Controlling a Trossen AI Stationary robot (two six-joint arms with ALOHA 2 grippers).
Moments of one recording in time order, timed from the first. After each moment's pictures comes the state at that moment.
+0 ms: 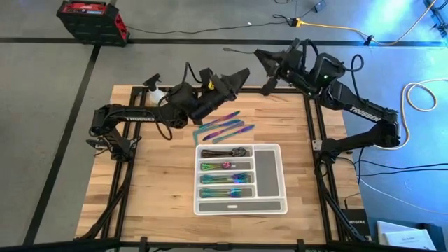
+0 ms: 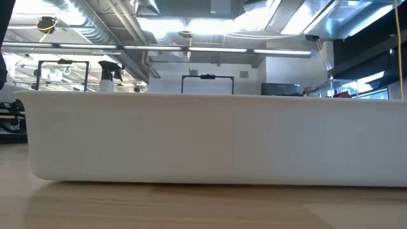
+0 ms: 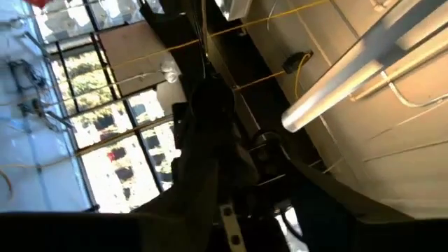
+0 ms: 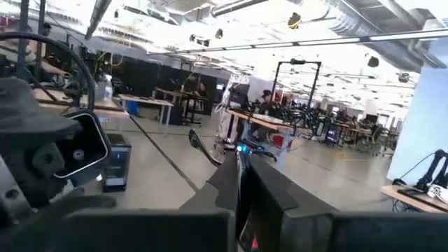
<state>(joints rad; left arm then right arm) 0.03 1.70 1.64 0.59 -0.50 -1.01 -0.34 1.22 1.43 0.02 0.15 -0.21</state>
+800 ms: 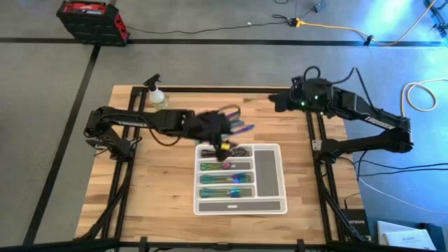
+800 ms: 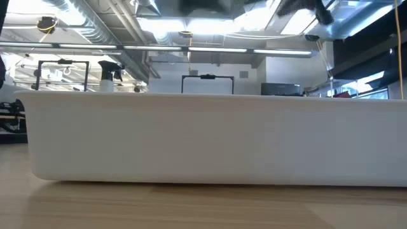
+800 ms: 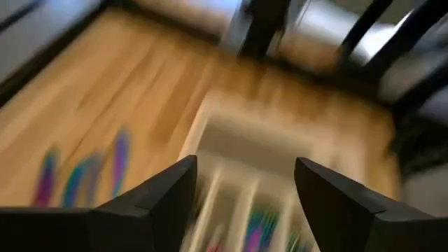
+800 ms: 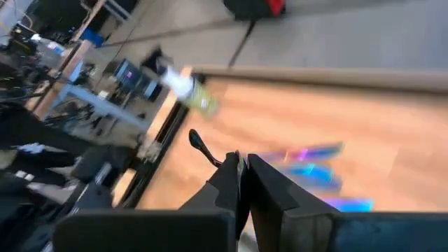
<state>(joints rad) -0.07 1.66 1.64 -0.65 -0.21 -0.35 -0.26 0.99 1.18 -0.69 0.17 0.93</state>
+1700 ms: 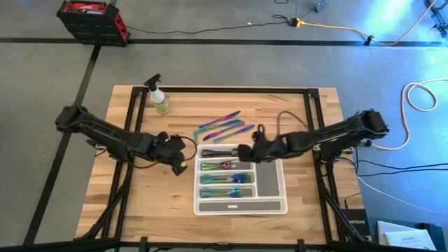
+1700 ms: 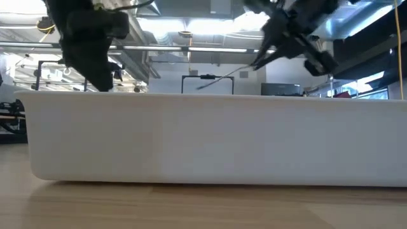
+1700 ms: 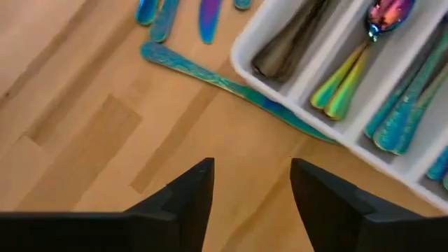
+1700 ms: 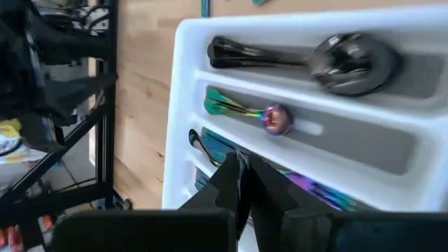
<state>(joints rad) -0.28 1.24 0.85 -0.79 -0.43 -0.83 0.20 1.44 0.94 -0.30 0.17 1.58</state>
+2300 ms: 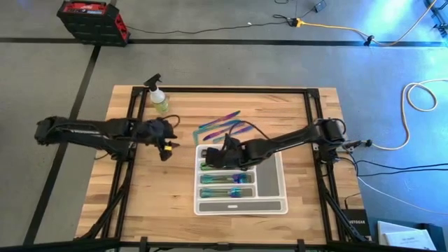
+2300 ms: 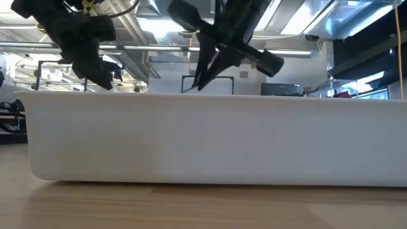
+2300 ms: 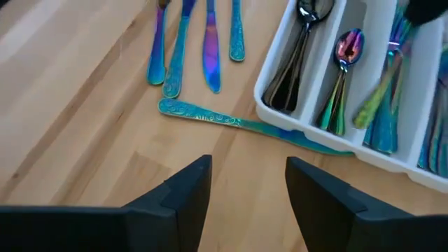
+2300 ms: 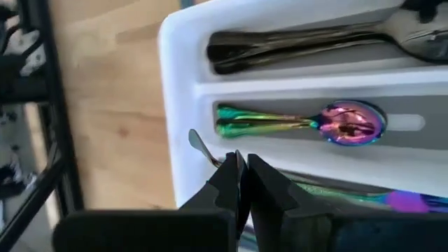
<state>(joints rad) 0.07 0.80 0.57 -0.57 -0.14 -0.29 0.20 1.95 1.52 -0.62 0.22 1.82</state>
